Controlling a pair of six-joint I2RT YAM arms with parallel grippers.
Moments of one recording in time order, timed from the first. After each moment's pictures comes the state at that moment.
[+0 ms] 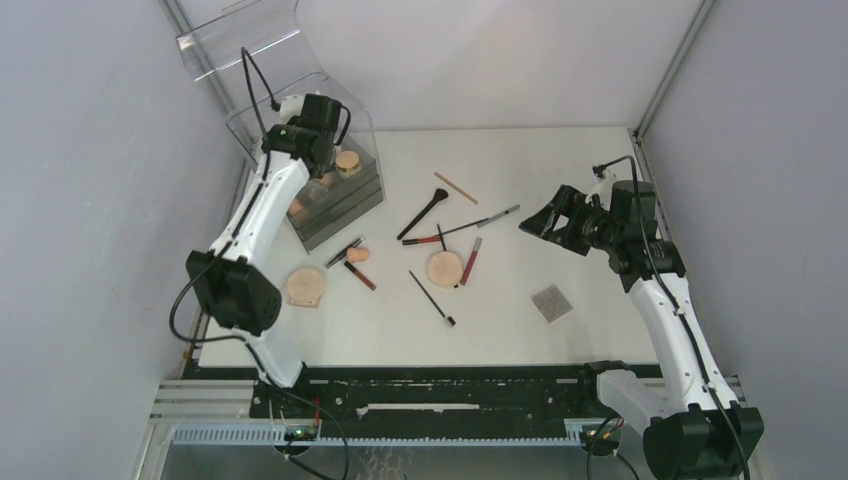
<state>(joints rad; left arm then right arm) -0.26 1.80 1.87 -1.09 -0.76 -0.57 0.05 0.99 0.96 -0.60 -0.52 0.53</state>
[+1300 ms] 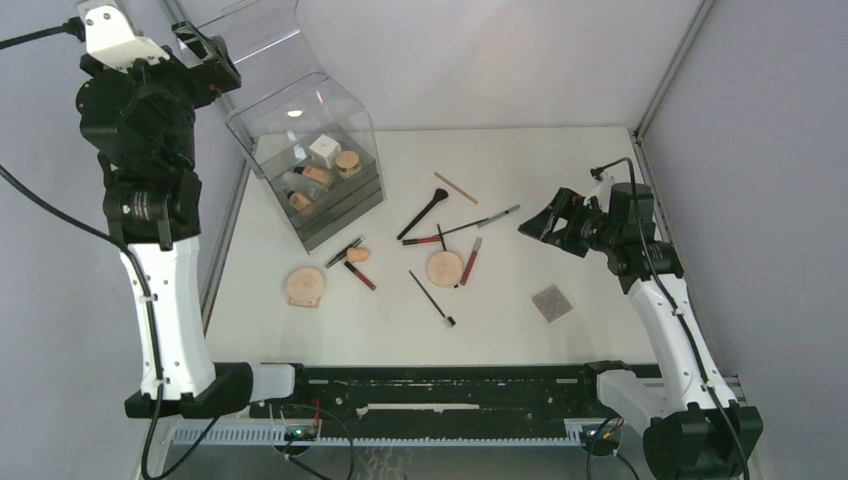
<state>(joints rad) -0.02 1.27 2.01 -0.48 -0.21 -0.14 0.05 0.98 0.94 -0.58 -0.53 0.53</state>
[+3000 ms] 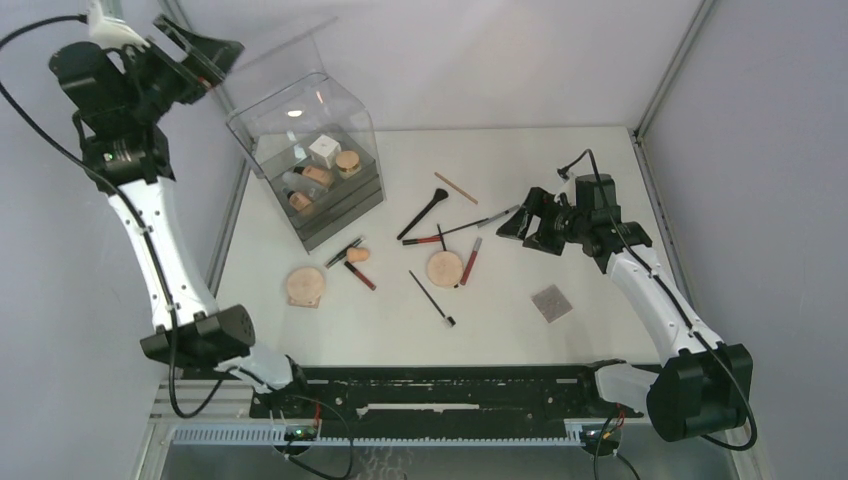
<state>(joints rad) 0.37 1.60 2.19 -0.51 0.66 -0.62 0.18 1.19 0.95 -0.51 -0.52 0.58</state>
